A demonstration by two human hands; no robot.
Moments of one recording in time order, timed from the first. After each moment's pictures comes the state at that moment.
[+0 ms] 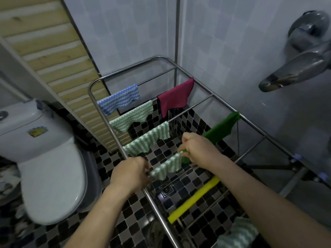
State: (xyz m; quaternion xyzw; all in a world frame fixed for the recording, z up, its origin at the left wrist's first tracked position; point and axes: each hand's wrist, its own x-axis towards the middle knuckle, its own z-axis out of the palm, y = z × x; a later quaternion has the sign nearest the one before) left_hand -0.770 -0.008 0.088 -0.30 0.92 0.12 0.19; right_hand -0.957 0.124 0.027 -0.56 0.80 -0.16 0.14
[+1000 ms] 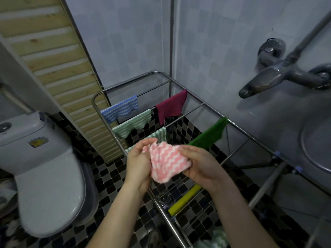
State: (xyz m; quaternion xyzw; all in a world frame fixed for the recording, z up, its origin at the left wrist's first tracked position) left_hand -0.770 0.030 0.126 -0.38 0.46 0.77 -0.21; right_hand -0.862 0.161 0.127 -0.01 0.49 -0.72 0.49
